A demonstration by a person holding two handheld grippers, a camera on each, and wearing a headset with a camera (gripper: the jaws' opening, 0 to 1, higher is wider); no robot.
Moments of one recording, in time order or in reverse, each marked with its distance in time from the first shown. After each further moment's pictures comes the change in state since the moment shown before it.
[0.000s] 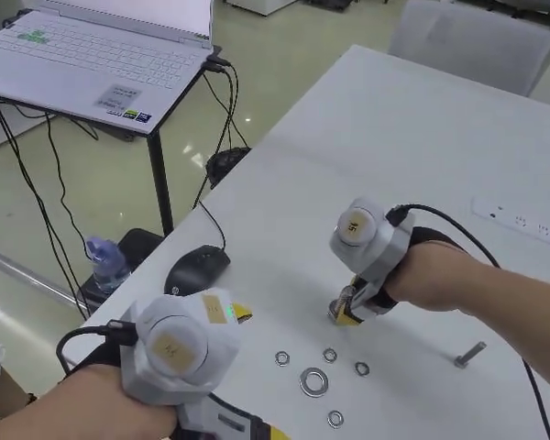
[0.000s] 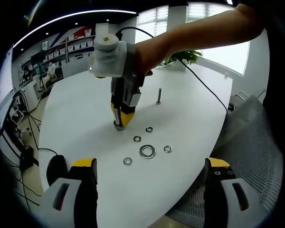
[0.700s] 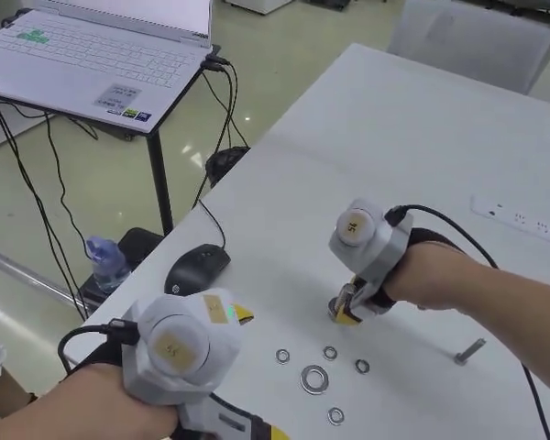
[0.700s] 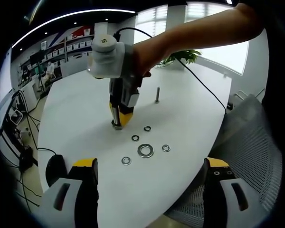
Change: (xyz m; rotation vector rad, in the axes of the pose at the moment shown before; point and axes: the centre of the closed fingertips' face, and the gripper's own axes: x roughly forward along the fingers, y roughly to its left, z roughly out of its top) left arm 0.001 0.000 0.000 0.005 0.007 -0.010; right arm 0.003 -0.006 -0.002 0.006 0.001 -0.003
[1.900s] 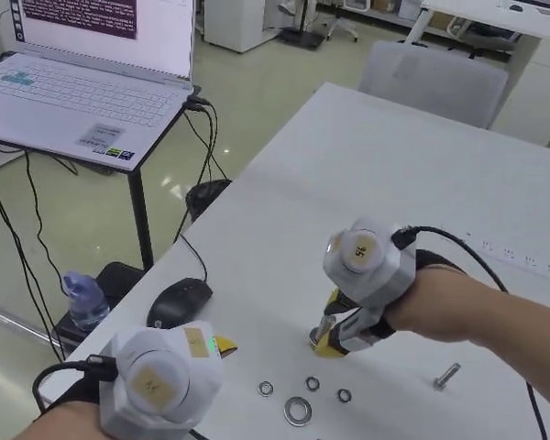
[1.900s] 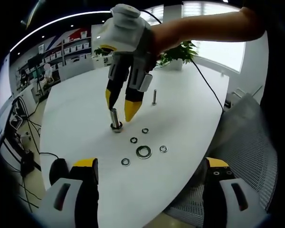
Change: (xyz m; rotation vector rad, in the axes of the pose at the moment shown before) left arm -0.010 -0.007 0.006 0.033 -0.004 -0.008; right arm -0.060 0.045 0.025 -0.113 -0.151 -0.004
